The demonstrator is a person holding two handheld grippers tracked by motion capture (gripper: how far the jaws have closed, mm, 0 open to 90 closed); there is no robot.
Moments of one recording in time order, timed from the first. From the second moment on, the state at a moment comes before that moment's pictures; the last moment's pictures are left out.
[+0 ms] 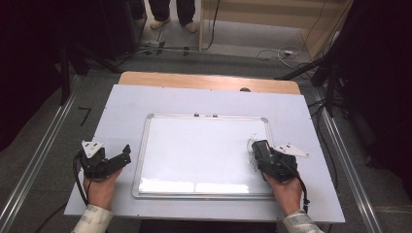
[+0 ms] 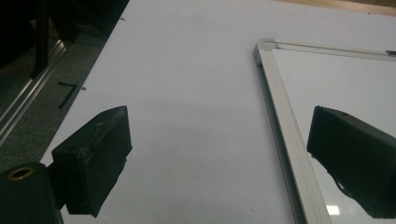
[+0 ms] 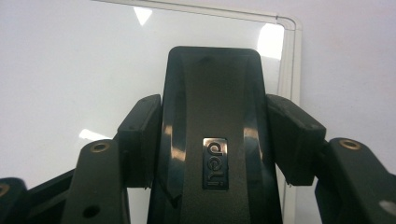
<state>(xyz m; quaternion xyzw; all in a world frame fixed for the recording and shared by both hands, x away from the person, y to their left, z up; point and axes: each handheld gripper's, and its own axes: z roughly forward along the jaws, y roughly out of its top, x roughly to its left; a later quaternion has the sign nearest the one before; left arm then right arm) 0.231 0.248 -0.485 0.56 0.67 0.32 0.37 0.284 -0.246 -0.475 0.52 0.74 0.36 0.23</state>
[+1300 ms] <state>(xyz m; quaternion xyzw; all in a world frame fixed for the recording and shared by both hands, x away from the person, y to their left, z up) 0.231 0.249 -0.485 0.56 0.67 0.32 0.37 0.297 -0.217 -0.492 0.50 0.77 0.33 0.22</state>
